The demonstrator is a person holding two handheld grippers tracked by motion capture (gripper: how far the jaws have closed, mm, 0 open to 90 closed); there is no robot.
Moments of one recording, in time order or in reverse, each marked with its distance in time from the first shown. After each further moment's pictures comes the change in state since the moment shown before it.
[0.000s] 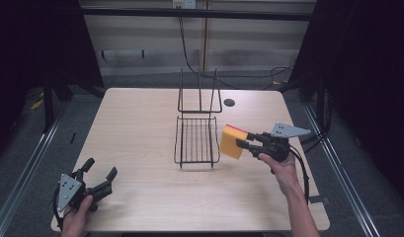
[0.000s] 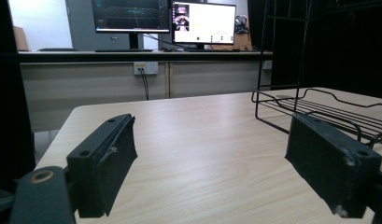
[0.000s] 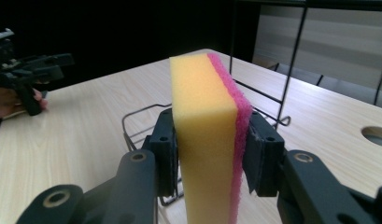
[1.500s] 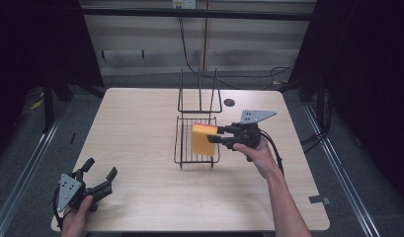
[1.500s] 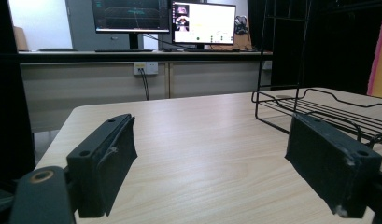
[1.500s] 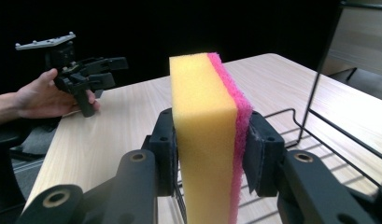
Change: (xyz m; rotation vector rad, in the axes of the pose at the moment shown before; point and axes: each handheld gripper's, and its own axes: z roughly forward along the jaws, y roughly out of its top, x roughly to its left) left arm 0.000 0.000 0.000 0.000 -0.003 -0.002; right arm 0.008 0.034 0.075 0.039 0.271 -0.037
